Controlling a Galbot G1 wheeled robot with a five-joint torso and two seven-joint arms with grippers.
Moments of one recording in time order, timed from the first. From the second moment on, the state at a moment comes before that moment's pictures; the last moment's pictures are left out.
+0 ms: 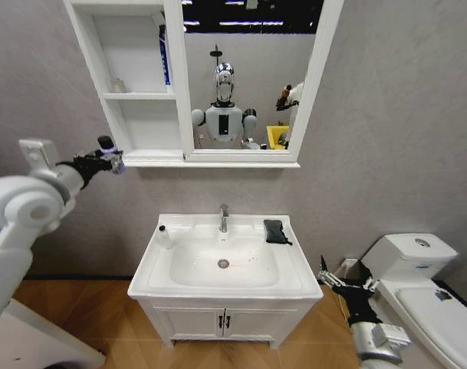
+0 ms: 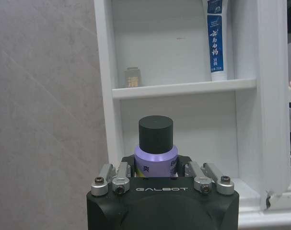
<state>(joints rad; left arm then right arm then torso) 0.16 -0.61 -0.26 -1.86 -1.19 0.71 -0.41 -1.67 1.52 0.83 2.32 0.13 -0.05 0.05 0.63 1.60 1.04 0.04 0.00</state>
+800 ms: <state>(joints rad) -0.17 -0.98 -0.04 -1.27 -0.85 0.68 -0.31 -1.71 1.53 0.88 2.27 0.14 0.01 0.05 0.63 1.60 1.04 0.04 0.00</state>
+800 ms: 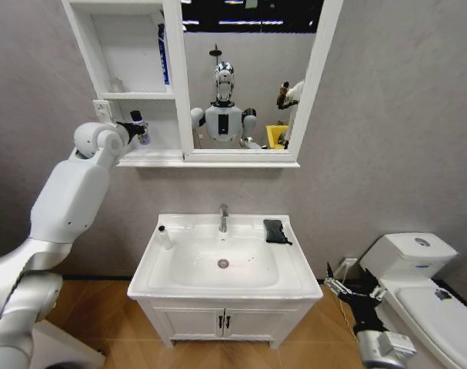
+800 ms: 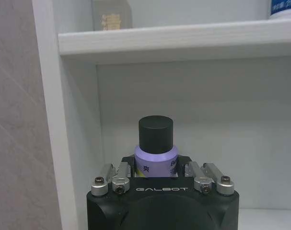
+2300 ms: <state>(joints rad) 1.07 -1.07 -0.49 -1.99 -0.42 0.40 -0.27 -1.67 1.52 0.84 2.28 0.09 -0.04 0.04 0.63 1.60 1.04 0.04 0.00</state>
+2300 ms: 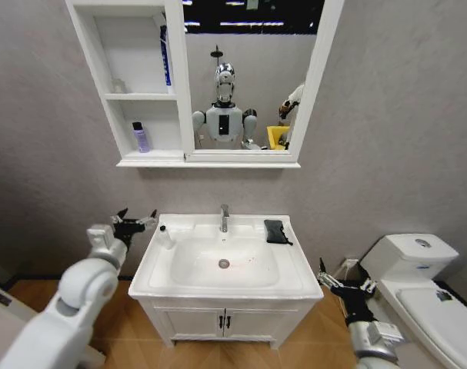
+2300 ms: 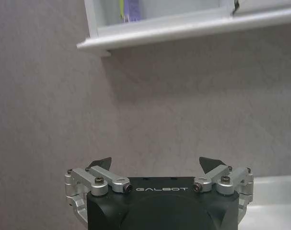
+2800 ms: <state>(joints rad) 1.02 -1.23 -0.44 -1.63 -0.24 0.31 -0.16 -1.68 1.52 0.85 2.29 0.11 -0.03 0.05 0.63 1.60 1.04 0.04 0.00</state>
